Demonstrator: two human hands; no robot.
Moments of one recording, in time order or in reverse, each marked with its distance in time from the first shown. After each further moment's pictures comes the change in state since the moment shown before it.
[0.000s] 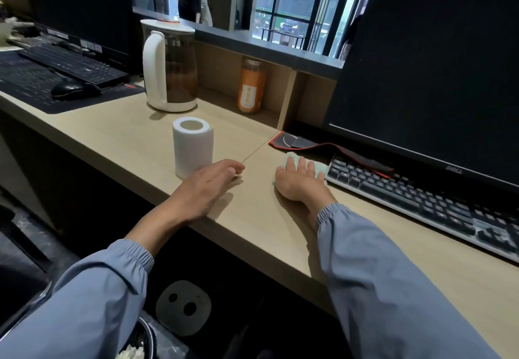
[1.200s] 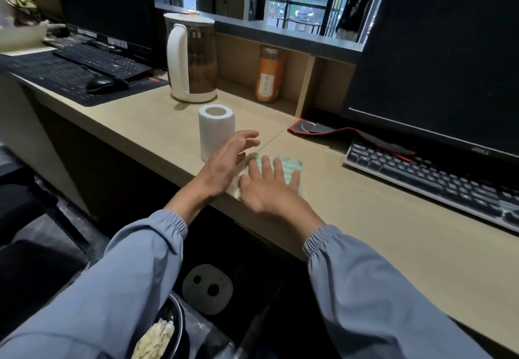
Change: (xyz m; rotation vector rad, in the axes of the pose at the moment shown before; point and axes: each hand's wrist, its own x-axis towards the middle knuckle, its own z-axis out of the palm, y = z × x) left_hand 0.000 -0.002 0.000 -0.274 0.066 0.078; right_hand -0.089 -0.079 0.045 -0.061 -0.043 -0.264
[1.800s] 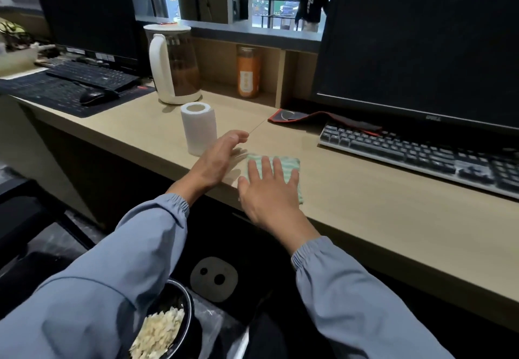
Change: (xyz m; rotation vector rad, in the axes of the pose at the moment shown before) left_hand -0.007 0.010 0.021 0.126 -0.071 -0.030; right_hand -0.062 0.031 0.026 -0.005 0.193 0.020
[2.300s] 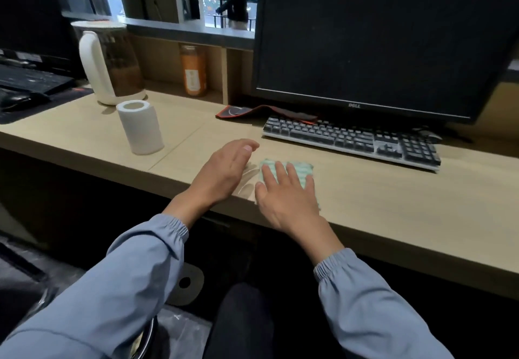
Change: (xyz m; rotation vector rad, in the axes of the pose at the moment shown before) left_hand -0.026 0.047 0.113 0.278 -0.057 0.260; right_hand -0.080 0.112 -0.016 0.002 0.047 0.166
